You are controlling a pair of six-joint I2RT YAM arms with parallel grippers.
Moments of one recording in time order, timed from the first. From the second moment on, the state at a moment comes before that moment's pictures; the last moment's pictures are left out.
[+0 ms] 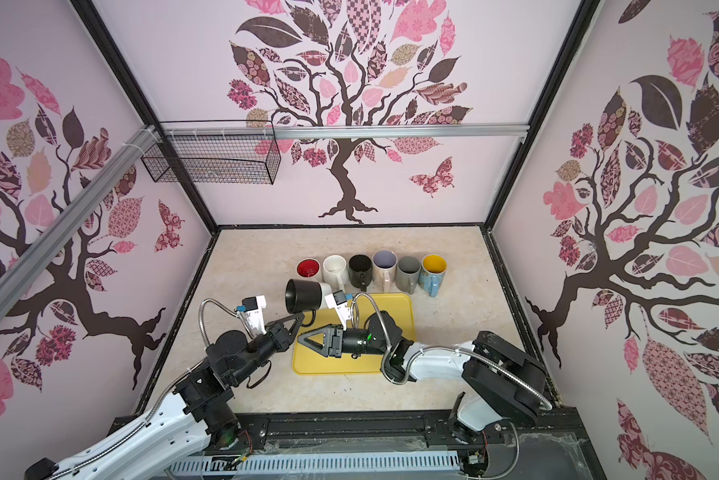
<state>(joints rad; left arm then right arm) -0.78 0.59 0.37 0.02 -0.15 -0.87 0.98 1.47 0.57 1.06 -0.54 1.11</state>
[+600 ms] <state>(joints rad) -0.78 0.75 0.53 -0.22 -0.33 -0.67 0.89 1.06 0.54 0.52 -0.43 0.89</state>
